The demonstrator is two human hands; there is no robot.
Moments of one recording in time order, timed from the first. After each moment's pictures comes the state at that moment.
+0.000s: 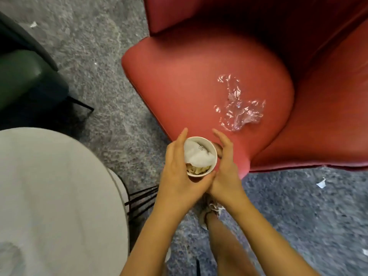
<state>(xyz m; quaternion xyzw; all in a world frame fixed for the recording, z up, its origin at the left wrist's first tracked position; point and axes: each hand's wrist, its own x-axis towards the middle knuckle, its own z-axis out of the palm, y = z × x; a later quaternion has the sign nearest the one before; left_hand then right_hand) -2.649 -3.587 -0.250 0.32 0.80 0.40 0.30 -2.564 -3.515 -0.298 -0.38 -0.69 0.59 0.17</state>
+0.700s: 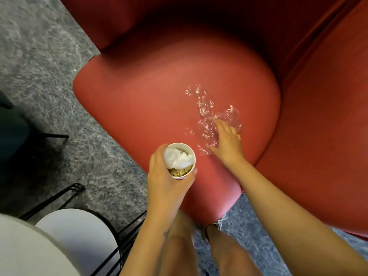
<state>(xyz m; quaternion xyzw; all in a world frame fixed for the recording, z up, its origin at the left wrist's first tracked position) -2.672 -3.455 -0.334 0.28 0.85 0.33 0.29 -2.568 -3.313 -0.443 -0.51 -0.79 0.34 -0.04</state>
